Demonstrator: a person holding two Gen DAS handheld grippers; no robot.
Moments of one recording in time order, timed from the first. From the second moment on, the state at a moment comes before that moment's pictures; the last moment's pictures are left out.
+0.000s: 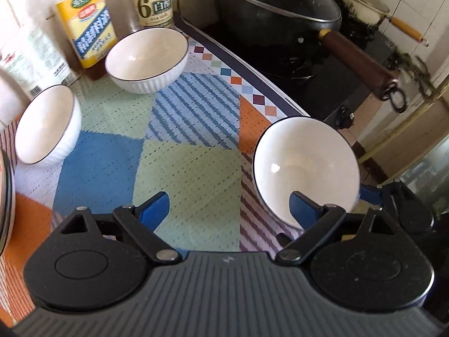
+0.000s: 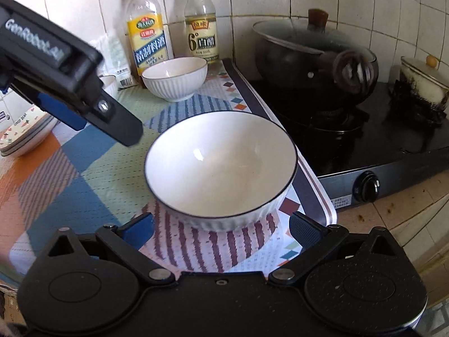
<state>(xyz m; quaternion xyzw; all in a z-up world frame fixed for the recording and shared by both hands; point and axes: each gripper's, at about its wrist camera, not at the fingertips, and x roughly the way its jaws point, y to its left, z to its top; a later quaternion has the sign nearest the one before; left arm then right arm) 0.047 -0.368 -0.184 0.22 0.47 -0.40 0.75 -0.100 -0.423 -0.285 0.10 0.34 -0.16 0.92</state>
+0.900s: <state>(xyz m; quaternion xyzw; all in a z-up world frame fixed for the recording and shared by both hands) 0.050 -0.381 -0.210 0.21 0.51 -0.42 0.72 -0.071 -0.424 -0.286 0.09 0.34 -0.13 0.93</state>
